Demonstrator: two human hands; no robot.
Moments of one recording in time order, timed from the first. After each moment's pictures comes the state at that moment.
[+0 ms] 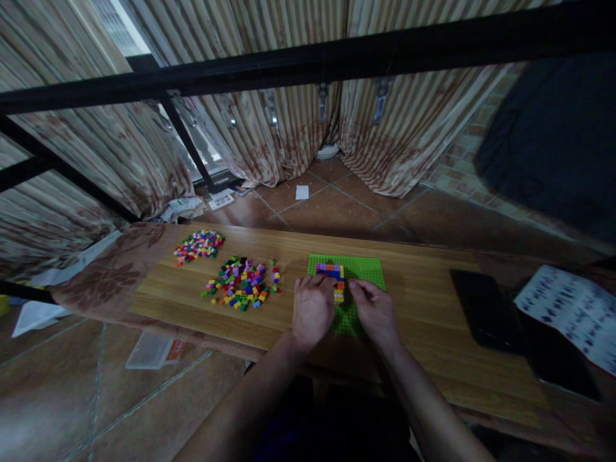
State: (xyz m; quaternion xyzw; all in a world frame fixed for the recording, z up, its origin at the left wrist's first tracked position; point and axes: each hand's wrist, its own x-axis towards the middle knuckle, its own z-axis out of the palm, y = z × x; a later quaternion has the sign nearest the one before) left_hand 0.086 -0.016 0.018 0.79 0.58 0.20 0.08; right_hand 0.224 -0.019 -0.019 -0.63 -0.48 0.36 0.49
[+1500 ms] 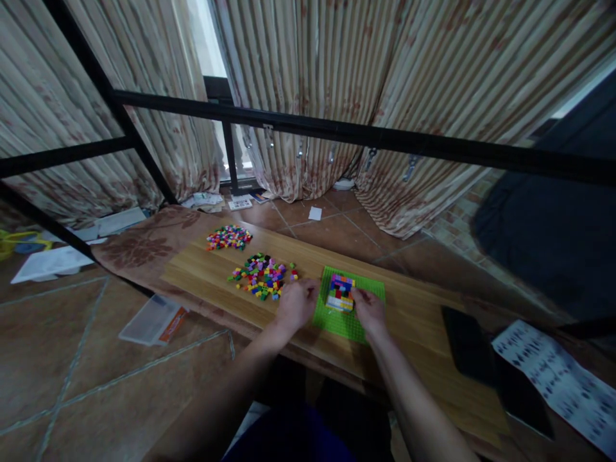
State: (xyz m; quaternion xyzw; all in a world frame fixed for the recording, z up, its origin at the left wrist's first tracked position) left_hand 0.023 -0.029 0.028 0.67 0.64 0.31 0.19; right_hand 0.215 0.003 -0.030 -0.69 -0.47 0.35 0.43
